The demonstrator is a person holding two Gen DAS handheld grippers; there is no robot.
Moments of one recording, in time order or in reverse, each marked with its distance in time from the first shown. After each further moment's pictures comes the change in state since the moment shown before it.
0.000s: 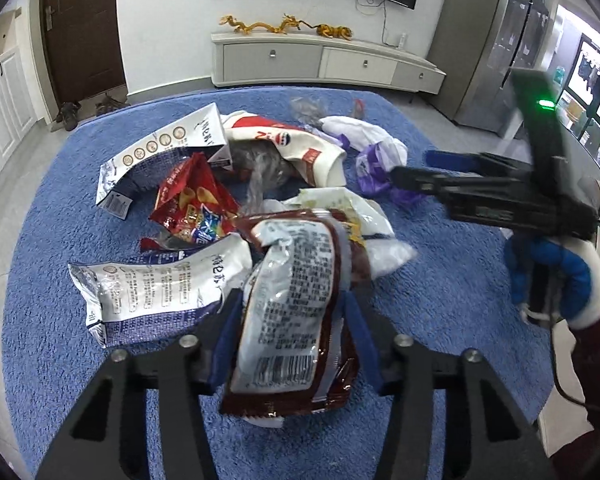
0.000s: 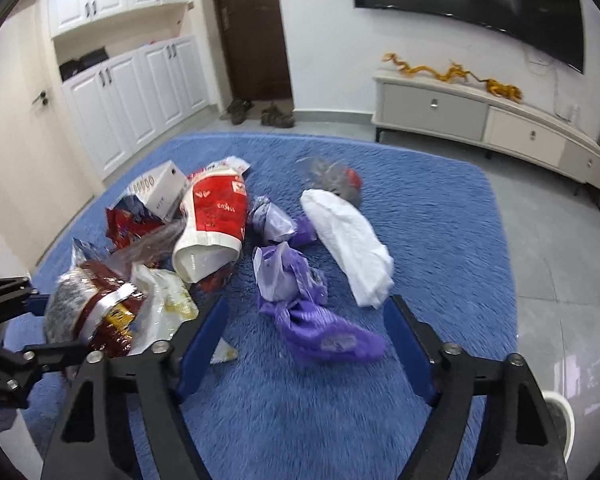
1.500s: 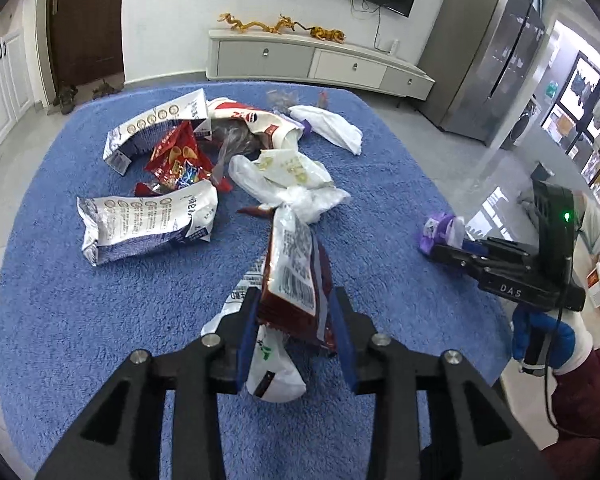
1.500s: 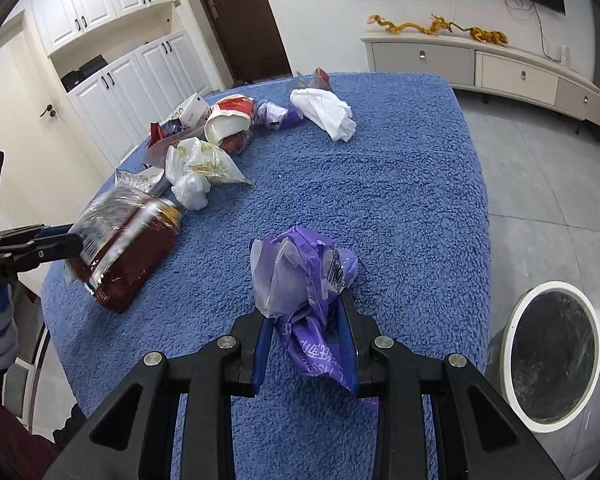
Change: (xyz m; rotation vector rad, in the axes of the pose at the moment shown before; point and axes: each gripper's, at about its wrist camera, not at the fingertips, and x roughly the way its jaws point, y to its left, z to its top) left arm -0.052 -0.028 -0.045 -0.043 -0.002 -0.045; right arm -0.076 -0.022 -0.120 0.140 0.073 0.084
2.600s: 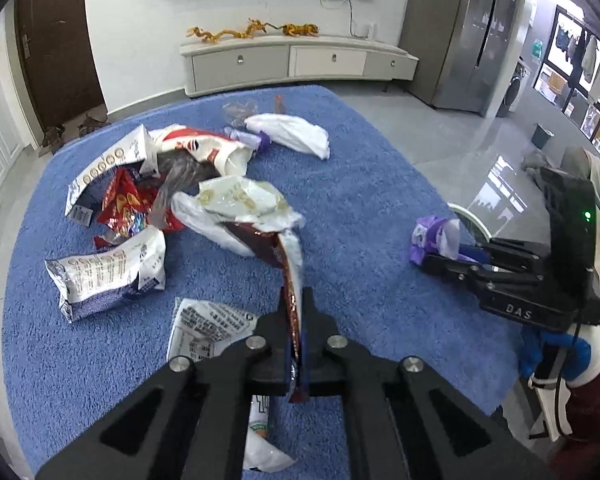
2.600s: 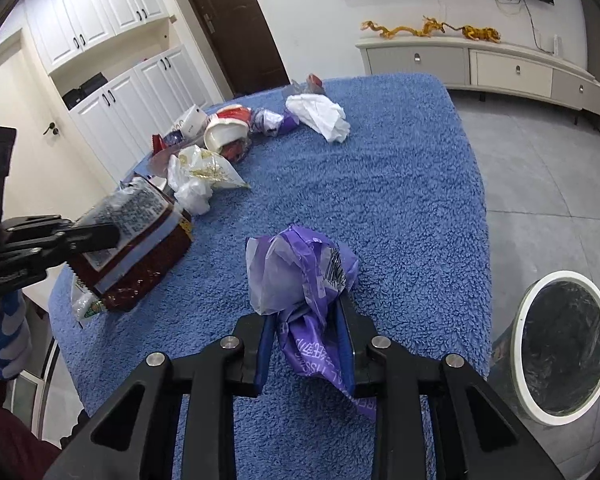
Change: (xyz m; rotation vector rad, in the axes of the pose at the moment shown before) left arm 0.032 -0.051 0.027 0.137 -0.004 0.040; right arm -0.007 -0.005 -0.011 0.042 -0.051 0.031
